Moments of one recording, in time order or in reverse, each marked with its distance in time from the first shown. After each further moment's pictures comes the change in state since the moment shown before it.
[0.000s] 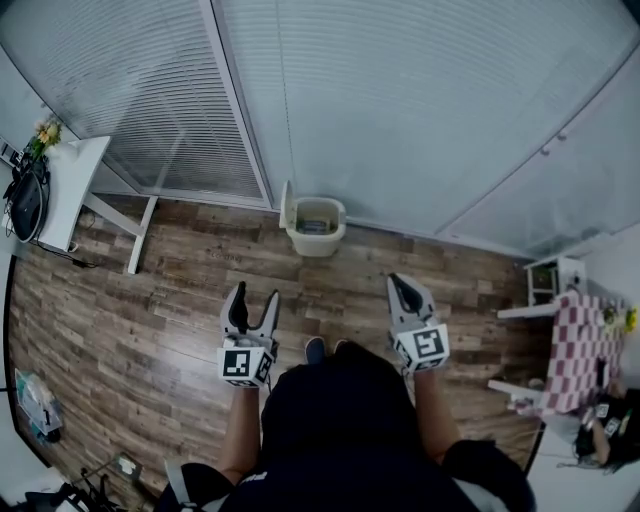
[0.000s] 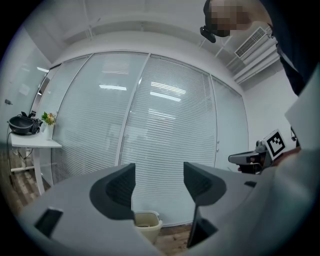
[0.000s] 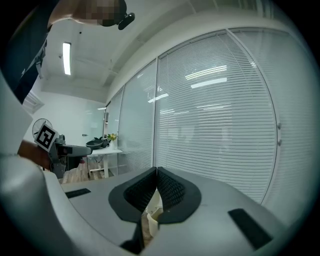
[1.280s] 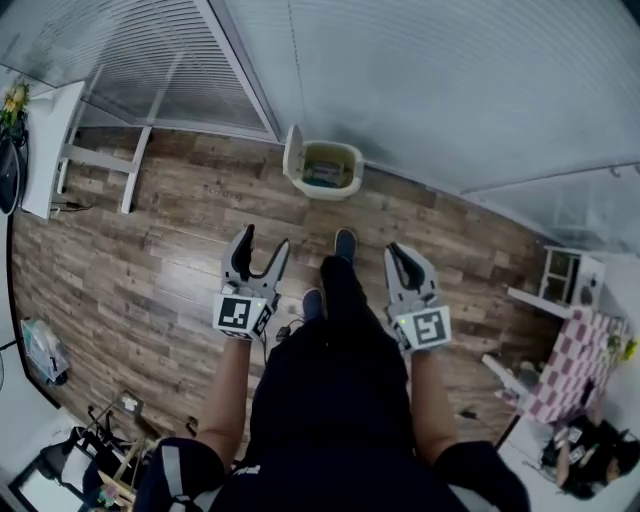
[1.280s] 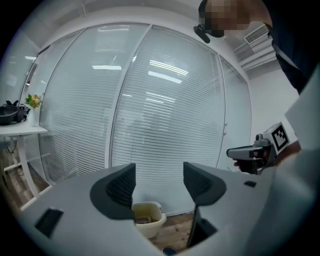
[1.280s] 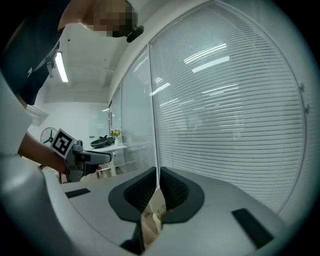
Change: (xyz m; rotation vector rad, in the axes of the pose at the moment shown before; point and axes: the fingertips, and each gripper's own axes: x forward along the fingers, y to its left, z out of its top) left arm 0.131 0.026 -0.059 0.008 0.182 -0.054; right arm 0.105 -0.023 -0.032 0.092 0.046 0.131
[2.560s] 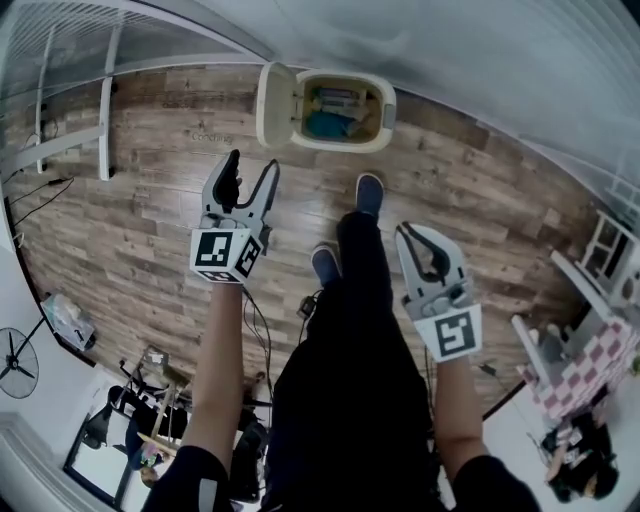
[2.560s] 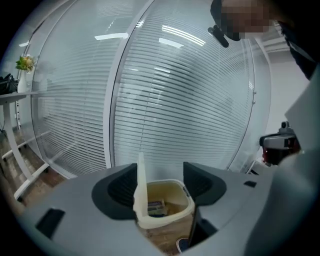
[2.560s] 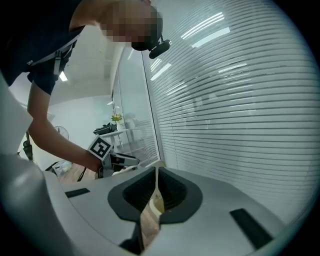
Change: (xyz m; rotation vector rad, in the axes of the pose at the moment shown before) left arm 0.200 0.122 -0.170 -0.061 0.267 0.040; right arm 0.131 -0.056 -0.143 0.115 0.172 0.114
